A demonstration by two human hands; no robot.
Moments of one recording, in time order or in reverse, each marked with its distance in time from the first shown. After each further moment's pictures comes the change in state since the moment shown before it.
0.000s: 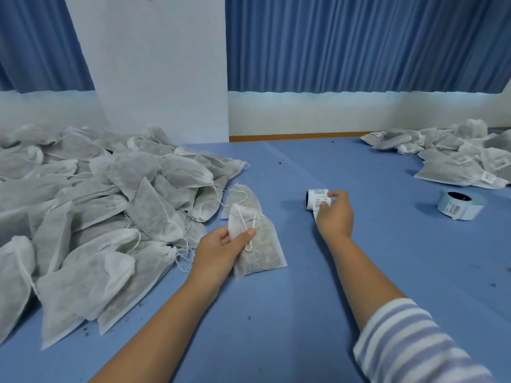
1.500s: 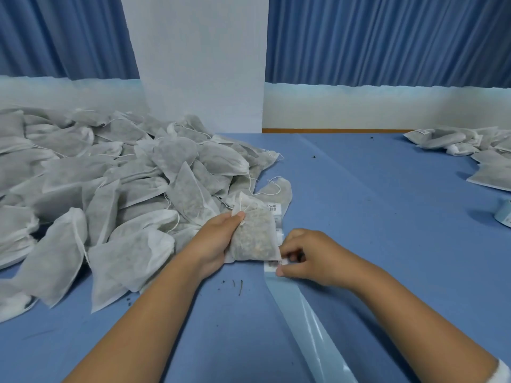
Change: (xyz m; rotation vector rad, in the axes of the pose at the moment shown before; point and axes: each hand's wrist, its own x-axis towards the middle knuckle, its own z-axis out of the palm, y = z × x) left_hand 0.013 0.013 -0.055 -0.202 -0.059 -0.237; right_hand -0.103 -0.038 -0.006 -0.365 -1.027 -0.696
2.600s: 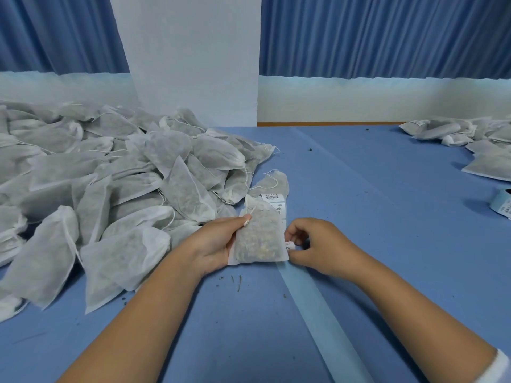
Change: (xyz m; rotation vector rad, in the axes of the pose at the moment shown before) left_hand -0.003 0.004 0.003 -0.157 -0.125 -0.256; right_hand -0.004 0.000 0.001 0.073 0.191 0.152
